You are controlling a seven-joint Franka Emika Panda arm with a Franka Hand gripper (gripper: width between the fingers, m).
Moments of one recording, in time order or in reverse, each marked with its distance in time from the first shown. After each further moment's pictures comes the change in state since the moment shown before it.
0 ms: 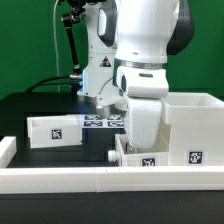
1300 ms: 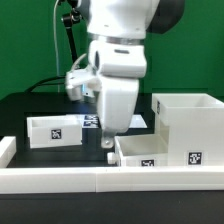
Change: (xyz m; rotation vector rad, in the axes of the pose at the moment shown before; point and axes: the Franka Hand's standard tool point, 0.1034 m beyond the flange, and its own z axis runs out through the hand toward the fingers) arm -0.060 0.031 -0.033 0.058 -0.027 -0.090
